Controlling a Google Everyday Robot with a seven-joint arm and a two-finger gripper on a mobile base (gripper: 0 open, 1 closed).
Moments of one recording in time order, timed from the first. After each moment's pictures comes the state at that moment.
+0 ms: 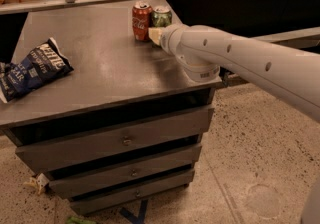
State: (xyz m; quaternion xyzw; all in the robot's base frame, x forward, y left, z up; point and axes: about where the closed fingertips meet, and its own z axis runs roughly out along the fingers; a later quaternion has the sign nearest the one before) arm 0.779 -0.034 0.870 -0.10 0.79 0.11 0.60
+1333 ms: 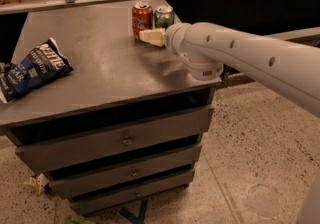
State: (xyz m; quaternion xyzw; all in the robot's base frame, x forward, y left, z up) arm 0.777 -0.044 0.871 -0.10 0.79 0.09 0.59
